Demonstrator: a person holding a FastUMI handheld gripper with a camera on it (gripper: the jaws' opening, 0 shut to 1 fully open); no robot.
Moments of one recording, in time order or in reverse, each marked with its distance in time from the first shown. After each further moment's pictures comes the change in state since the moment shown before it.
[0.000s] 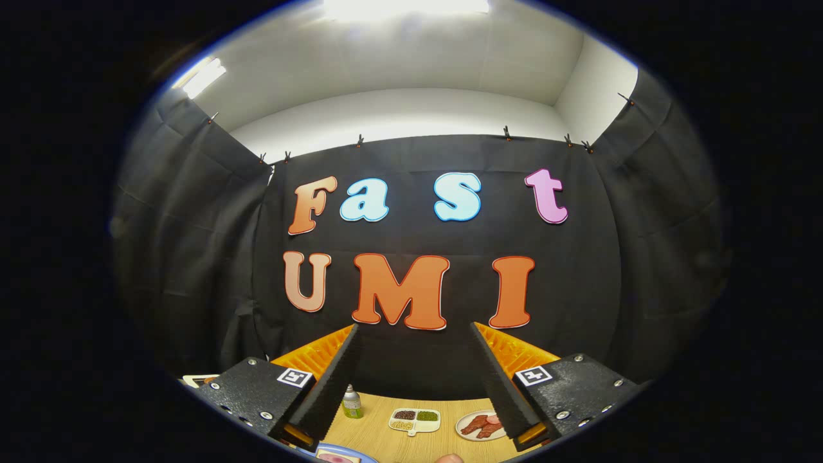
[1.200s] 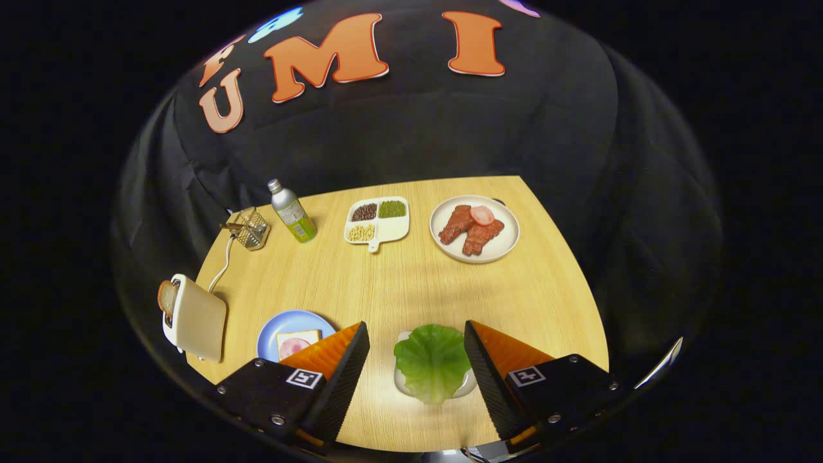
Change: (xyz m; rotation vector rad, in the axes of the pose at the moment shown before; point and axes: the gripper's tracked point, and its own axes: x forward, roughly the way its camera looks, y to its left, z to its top) arm -0.084 -0.049 -0.332 0.135 1.174 -0.105
